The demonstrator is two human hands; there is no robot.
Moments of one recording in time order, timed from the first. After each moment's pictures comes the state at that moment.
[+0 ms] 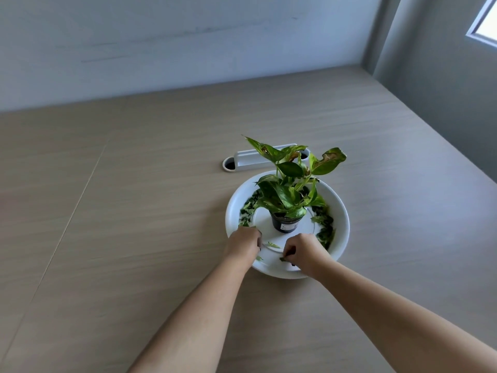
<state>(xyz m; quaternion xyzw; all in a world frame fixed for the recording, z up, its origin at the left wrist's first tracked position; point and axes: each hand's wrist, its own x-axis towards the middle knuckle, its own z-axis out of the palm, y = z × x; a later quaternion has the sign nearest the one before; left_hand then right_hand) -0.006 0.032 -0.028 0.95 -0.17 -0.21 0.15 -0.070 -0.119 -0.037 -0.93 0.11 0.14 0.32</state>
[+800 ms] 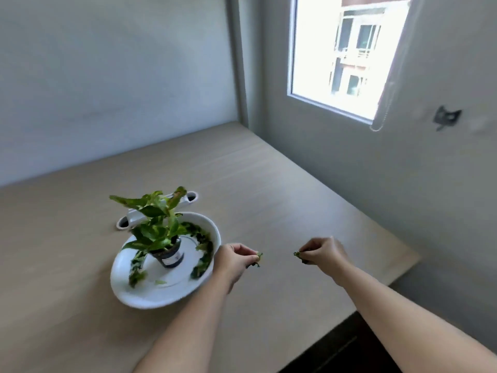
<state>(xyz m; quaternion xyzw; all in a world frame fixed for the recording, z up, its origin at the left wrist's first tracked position) -0.169 -0.171 0.038 0.80 -0.12 -0.28 0.52 -0.296 -0.345 0.040 -0.74 0.41 -0.07 0.53</state>
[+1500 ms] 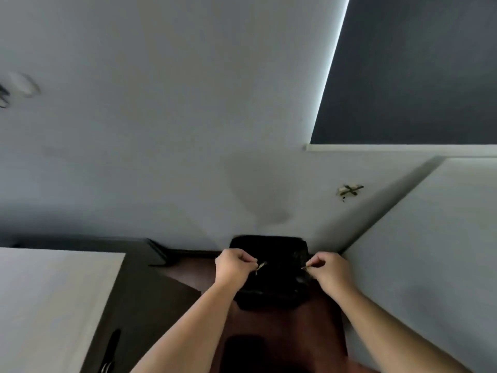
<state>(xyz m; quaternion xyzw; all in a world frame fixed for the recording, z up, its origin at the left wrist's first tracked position) -0.595 -0.538 -0.099 0.74 -0.48 -0.45 0.14 -0.803 -0.504 -0.102 -0.43 0.79 -0.19 0.38</state>
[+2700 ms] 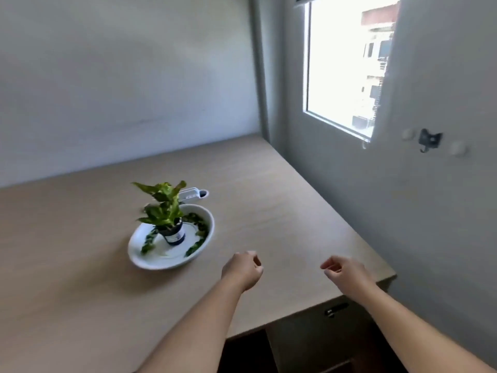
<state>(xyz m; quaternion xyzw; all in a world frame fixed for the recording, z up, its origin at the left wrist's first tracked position) -0.286 -0.217 0.058 0.95 -0.19 -0.17 0.20 -0.418 -0.418 0.049 -0.87 0.30 0.00 0.40</state>
